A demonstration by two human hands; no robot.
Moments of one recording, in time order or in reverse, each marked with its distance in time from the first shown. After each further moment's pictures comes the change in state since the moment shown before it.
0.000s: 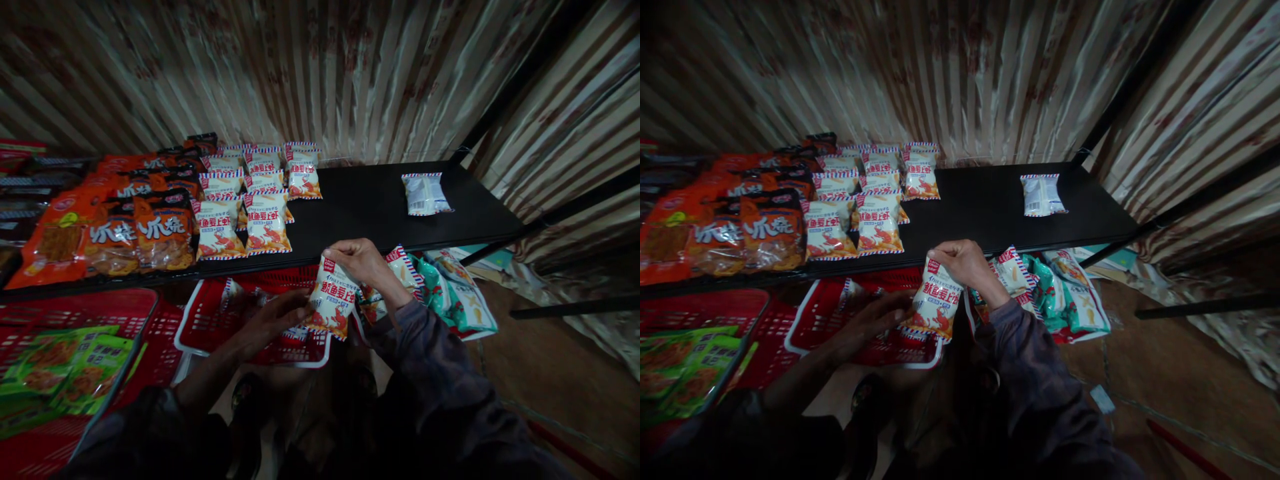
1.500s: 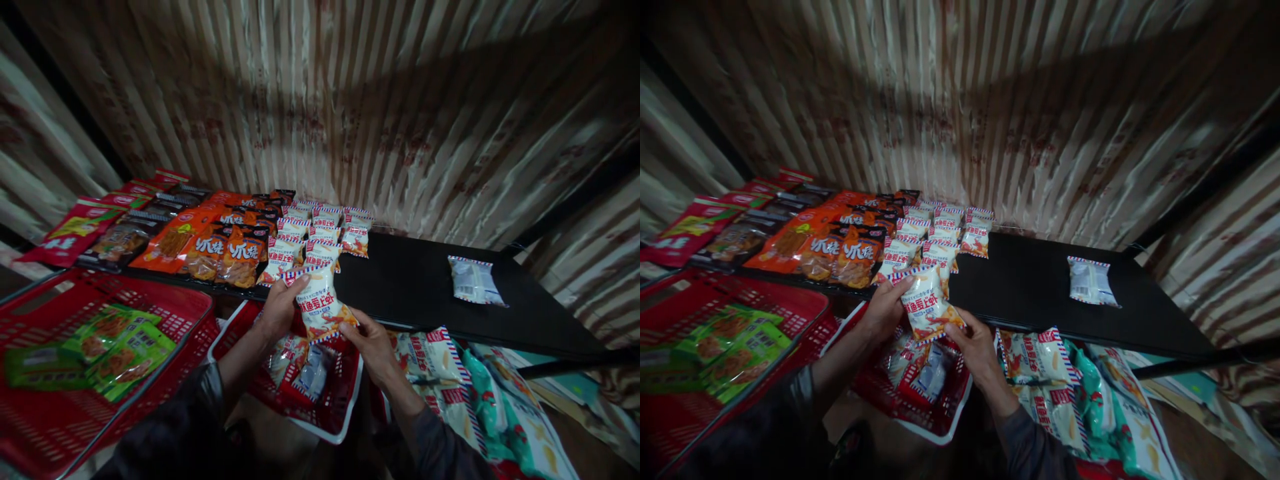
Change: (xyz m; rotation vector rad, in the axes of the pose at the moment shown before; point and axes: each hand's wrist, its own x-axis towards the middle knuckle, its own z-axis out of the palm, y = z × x) left_hand 0.034 0.046 -0.031 -0.584 0.537 0.431; right_hand -0.026 -0.008 0.067 0.577 -0.009 0.178
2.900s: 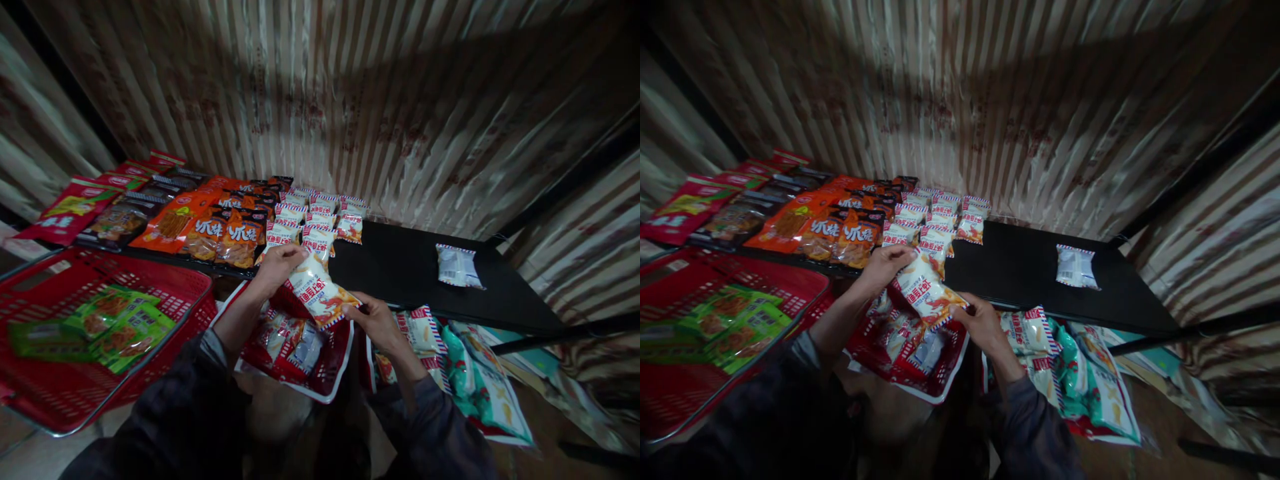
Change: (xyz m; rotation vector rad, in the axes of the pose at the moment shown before) left_hand 0.021 0.022 -0.006 0.537 -0.073 0.174; right_hand -0.008 -0.029 -0.024 -0.273 -0.129 -0.024
